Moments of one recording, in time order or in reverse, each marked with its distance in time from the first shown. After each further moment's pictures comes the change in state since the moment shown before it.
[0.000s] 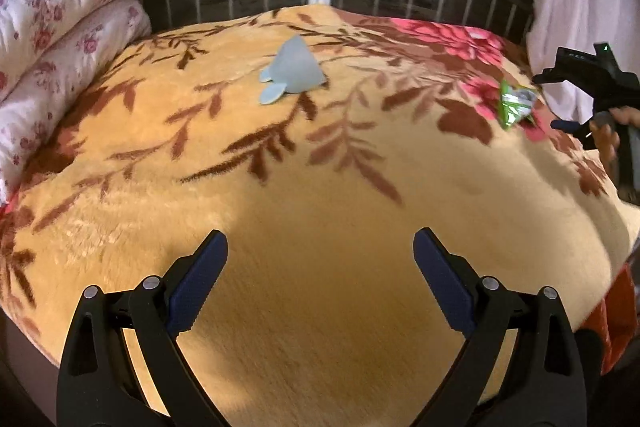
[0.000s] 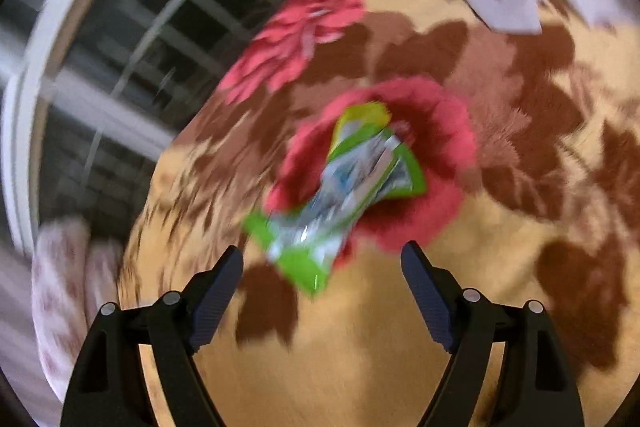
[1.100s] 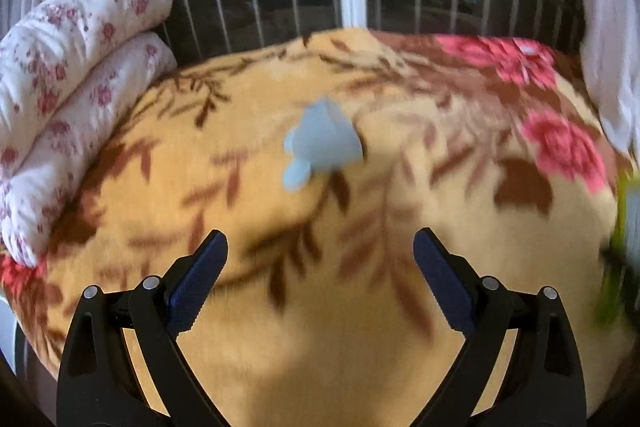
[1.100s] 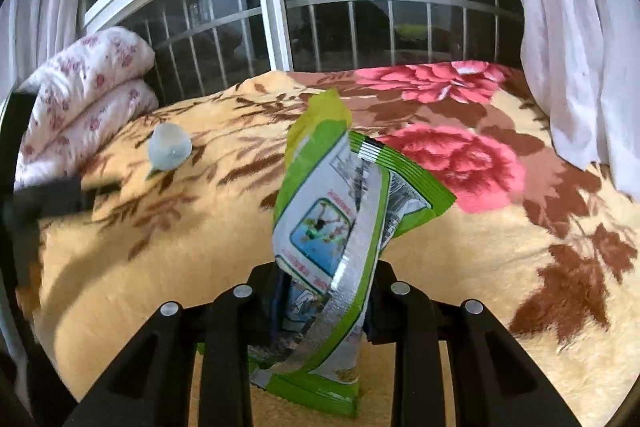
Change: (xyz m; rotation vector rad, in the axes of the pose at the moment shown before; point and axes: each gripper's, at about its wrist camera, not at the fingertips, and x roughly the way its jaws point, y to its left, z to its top) left arm 0.043 -0.015 0.089 0.002 -0.039 0.201; right arm -0.045 0.024 -0.173 -0.813 -0.235 0.017
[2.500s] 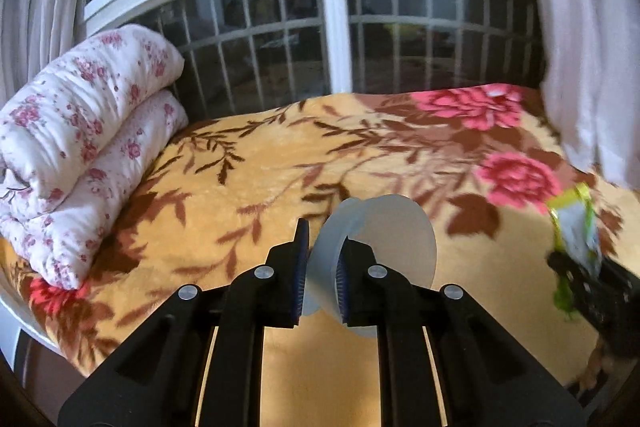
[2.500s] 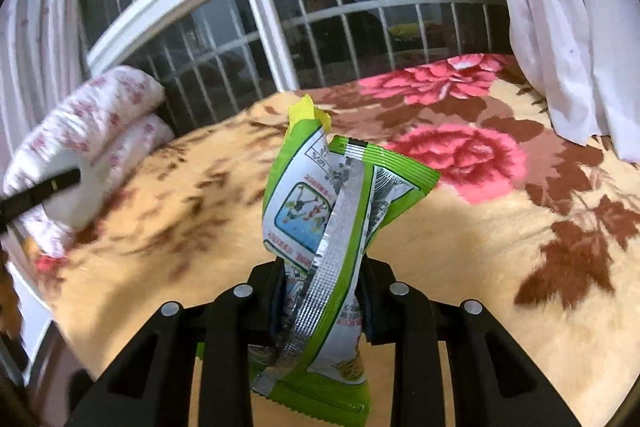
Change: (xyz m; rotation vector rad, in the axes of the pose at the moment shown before) left arm -0.119 0.007 -0.014 0.068 -0.176 -0.059; right arm -0.042 0.004 0.004 0.127 -0.038 0.093
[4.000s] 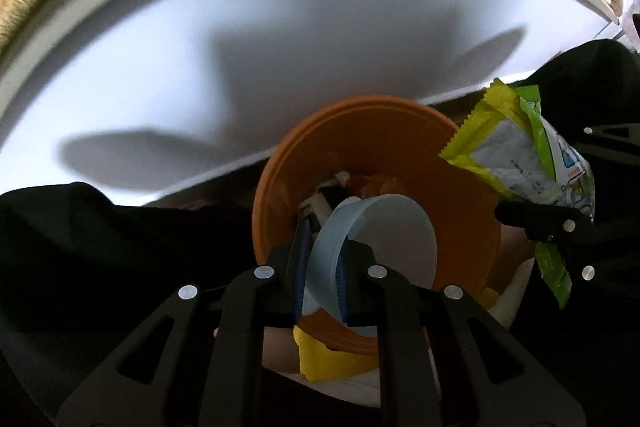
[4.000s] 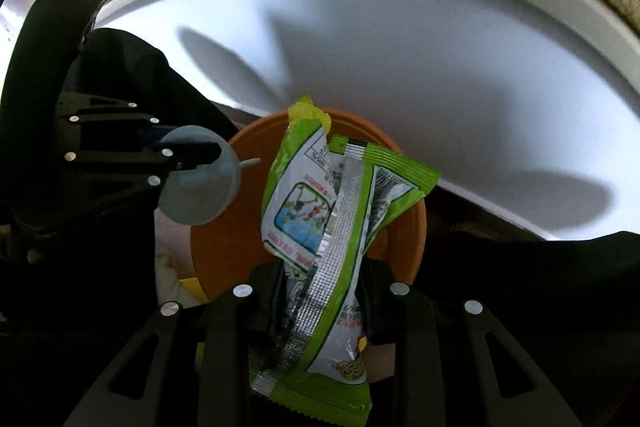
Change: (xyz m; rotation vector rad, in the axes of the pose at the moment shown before) left arm 0.032 -0.046 -0.313 0.233 0.741 -0.328; right arm -0.015 0.073 -0.271 -0.259 0.778 0.120
